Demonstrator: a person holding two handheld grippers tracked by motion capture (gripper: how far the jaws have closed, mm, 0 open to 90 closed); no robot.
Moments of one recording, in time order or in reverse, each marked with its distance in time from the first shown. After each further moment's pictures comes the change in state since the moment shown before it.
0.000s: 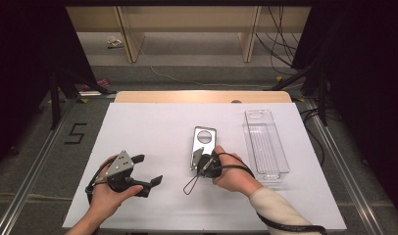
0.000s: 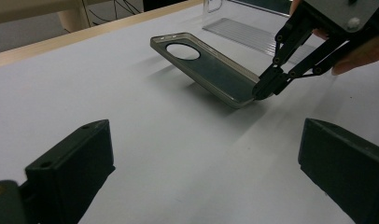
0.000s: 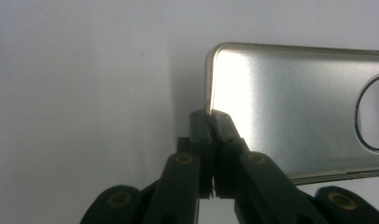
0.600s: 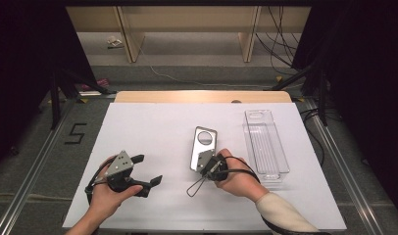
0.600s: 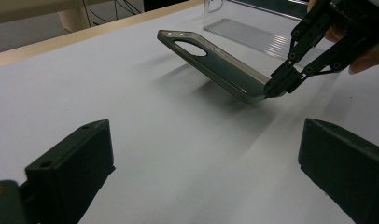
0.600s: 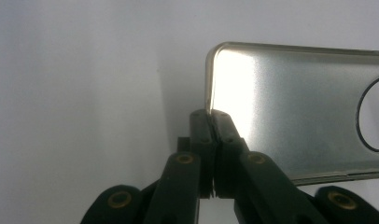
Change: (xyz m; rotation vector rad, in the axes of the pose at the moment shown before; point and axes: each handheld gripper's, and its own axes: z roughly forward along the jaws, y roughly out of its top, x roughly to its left) left arm 0.000 0.000 -0.001 -0.002 0.002 -0.002; right arm 0.008 -0.015 -0.009 -0.136 0.006 0.051
